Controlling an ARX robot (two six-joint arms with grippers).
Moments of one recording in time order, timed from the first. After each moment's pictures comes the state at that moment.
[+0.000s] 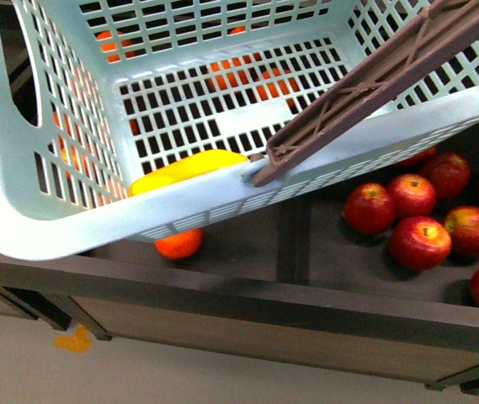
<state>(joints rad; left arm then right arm) -0.69 1.72 1.53 -0.44 0.01 -0.91 0.00 0.58 0.06 0.51 0.00 0.00</state>
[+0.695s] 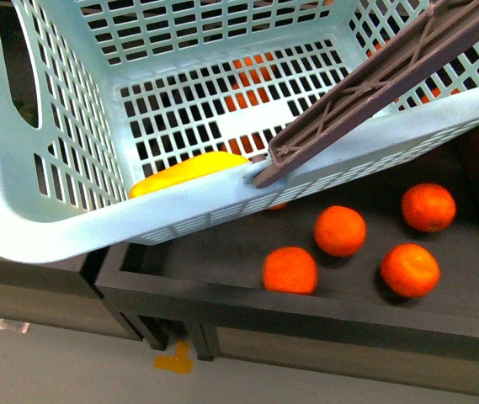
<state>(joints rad) -0.69 1.72 1.53 -0.44 0.02 -0.91 0.00 0.58 0.06 0.51 0.00 0.00</state>
